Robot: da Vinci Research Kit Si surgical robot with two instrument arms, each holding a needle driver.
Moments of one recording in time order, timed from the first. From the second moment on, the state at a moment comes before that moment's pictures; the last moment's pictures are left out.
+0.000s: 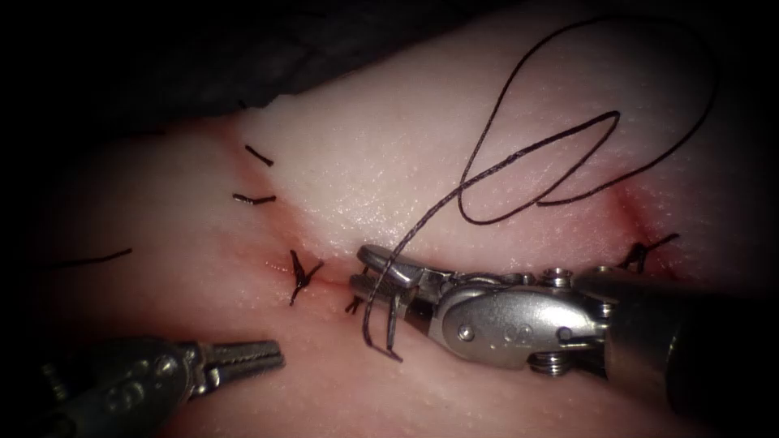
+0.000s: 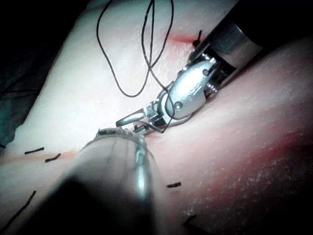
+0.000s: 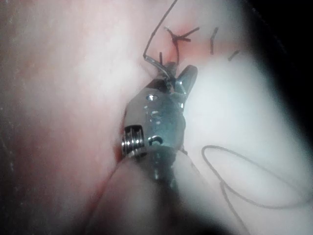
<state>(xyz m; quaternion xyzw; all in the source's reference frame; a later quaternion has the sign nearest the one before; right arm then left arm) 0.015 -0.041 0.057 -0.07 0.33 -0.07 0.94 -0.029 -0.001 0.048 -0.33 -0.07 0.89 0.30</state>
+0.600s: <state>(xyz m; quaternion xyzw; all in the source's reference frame) 0.016 -0.041 0.056 -0.03 0.32 -0.06 0.94 -0.029 -0.001 0.048 -0.32 -0.07 0.89 0.30</state>
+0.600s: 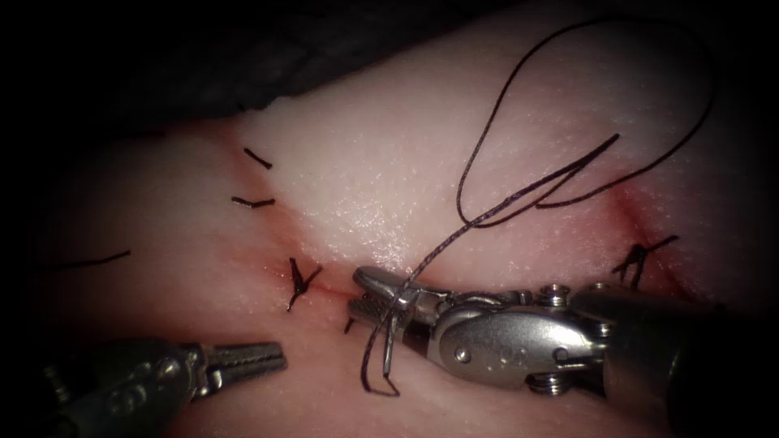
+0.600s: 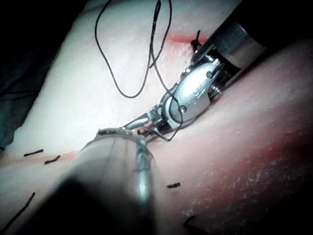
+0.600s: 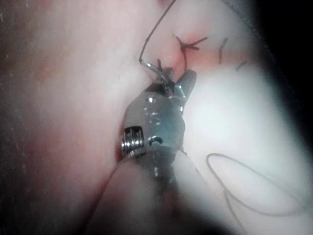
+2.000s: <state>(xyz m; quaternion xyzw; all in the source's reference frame) 0.014 -0.036 0.058 0.14 0.32 0.23 0.91 -0.035 0.000 0.056 -0.32 -0.06 0.91 0.27</state>
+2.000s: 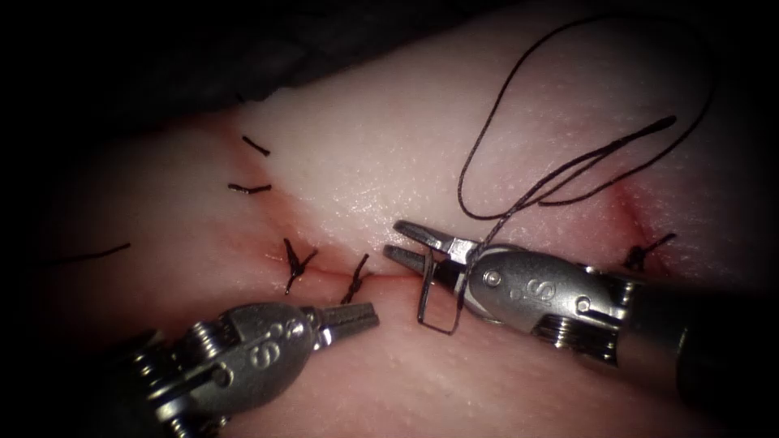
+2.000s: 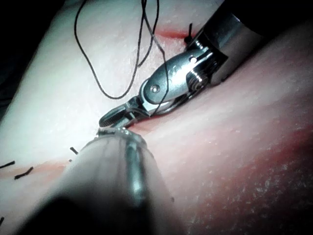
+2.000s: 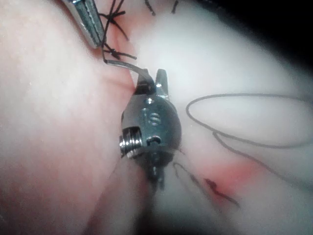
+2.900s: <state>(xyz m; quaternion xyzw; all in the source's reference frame) 0.017 -0.033 0.041 -0.07 0.45 0.10 0.88 -0.036 -0.007 0.055 -0.28 -0.13 0.92 0.23</state>
